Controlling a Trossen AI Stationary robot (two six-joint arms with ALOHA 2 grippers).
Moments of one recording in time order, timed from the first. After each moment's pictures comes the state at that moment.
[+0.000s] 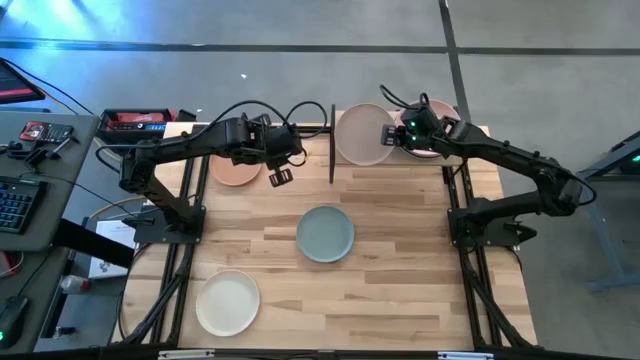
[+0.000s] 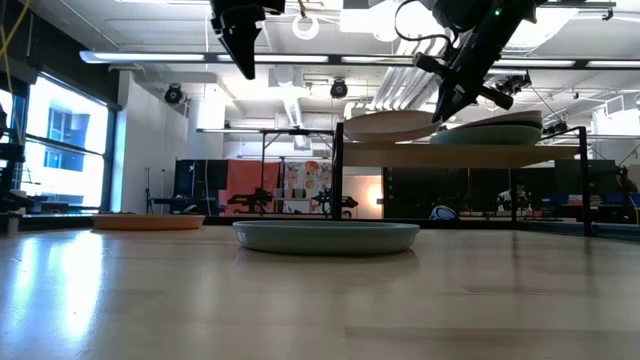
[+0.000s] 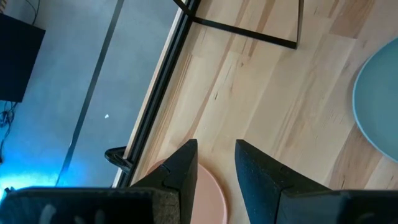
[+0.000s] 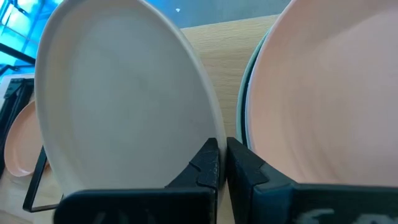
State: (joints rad) left arm 0.19 1.60 1.69 -1.28 -0.50 -0.05; right arm -0.58 1.21 1.05 -0.65 0.24 0.86
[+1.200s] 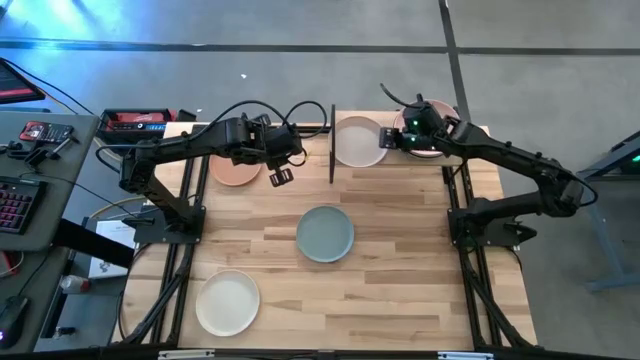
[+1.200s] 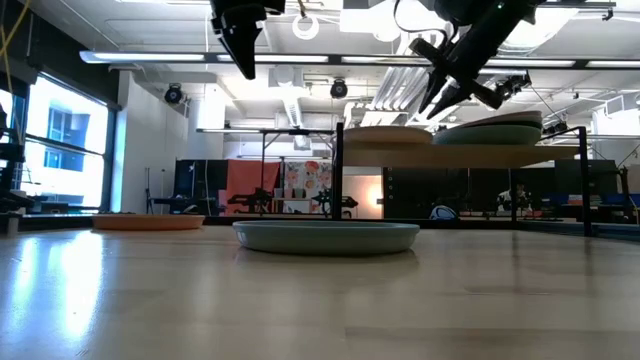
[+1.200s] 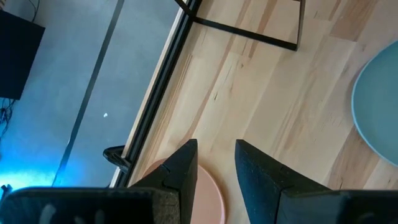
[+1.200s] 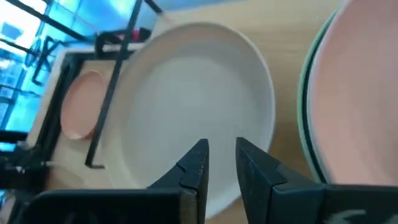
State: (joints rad) left arm 0.19 1.60 1.69 -1.28 -0.50 -0.07; right arm -0.58 1.20 1.05 -0.61 0.07 0.84
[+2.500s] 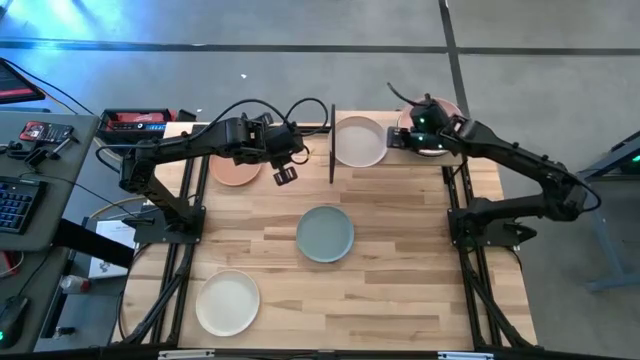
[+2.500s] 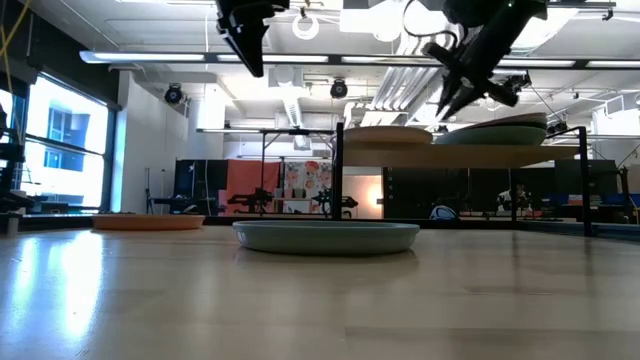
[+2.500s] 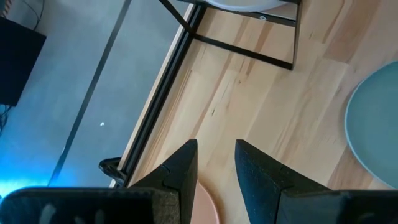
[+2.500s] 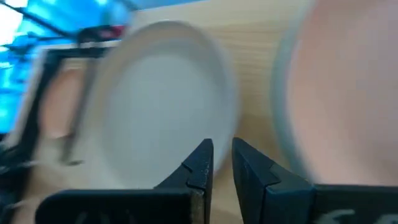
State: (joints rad) left arm 0.19 1.60 1.69 -1.22 -0.50 -0.07; right arm -0.62 1.16 1.05 -0.68 0.05 0.81
